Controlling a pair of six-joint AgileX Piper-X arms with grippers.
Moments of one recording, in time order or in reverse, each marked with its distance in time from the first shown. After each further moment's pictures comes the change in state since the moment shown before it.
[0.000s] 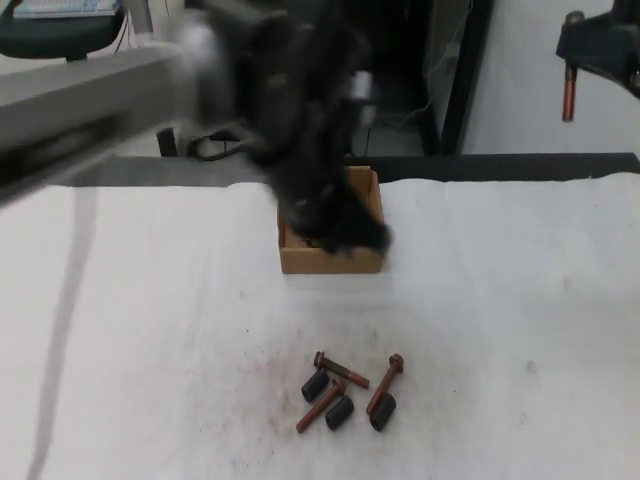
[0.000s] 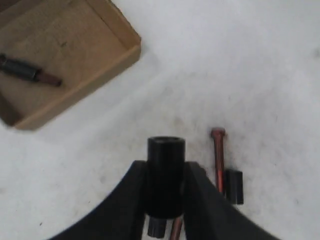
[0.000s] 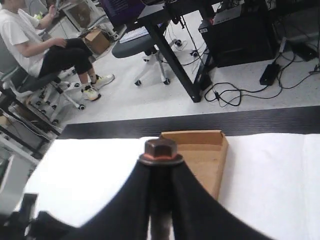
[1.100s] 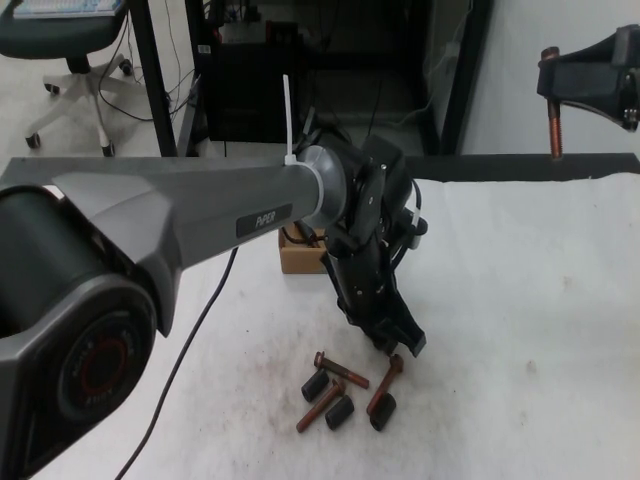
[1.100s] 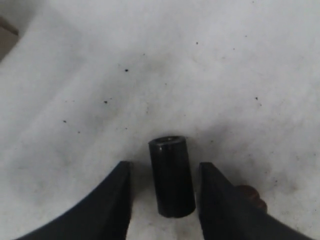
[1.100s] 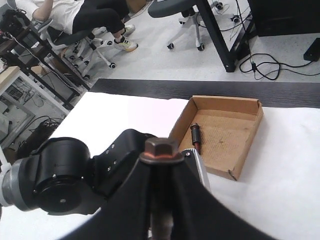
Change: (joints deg) left arm -4.8 34.9 -22.7 3.5 1.9 6.9; right arm 0.1 0.0 0.0 6.4 -9.4 -8.1
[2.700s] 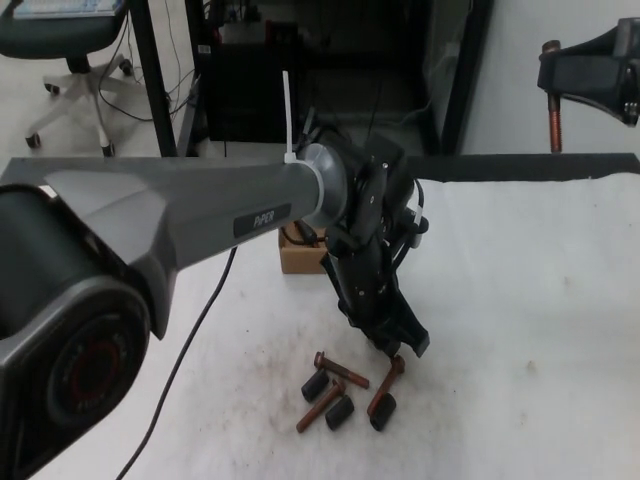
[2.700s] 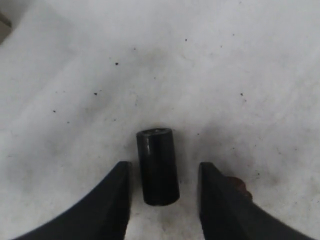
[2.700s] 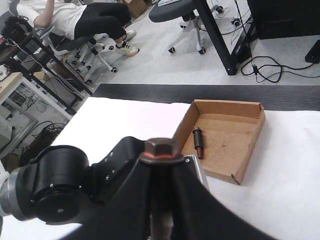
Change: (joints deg) left arm -0.7 -1.2 0.8 0.3 1.2 -2.1; right arm 0.0 0.0 0.0 -1.2 0.0 1.7
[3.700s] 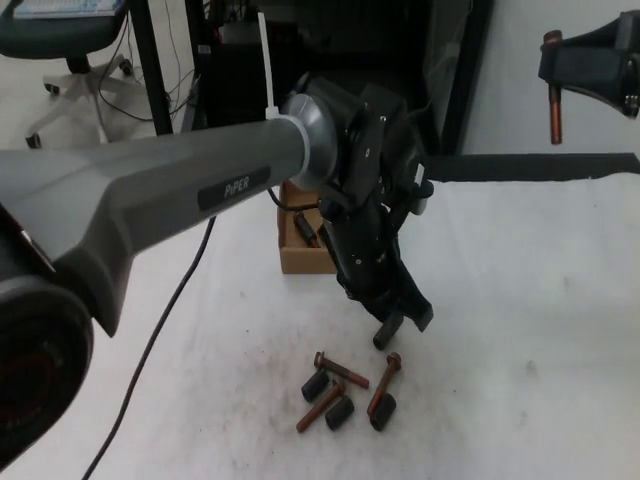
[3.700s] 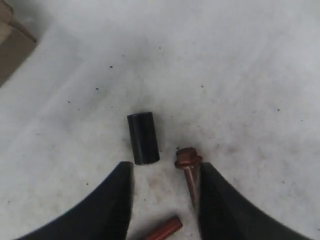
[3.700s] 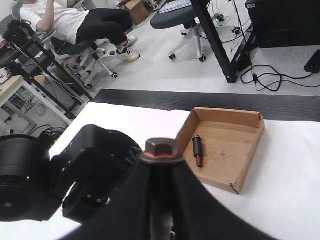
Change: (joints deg) left arm 0.0 -6.2 0.2 4.0 0.4 1.1; right arm 0.0 0.0 0.0 -1.8 0.0 0.0
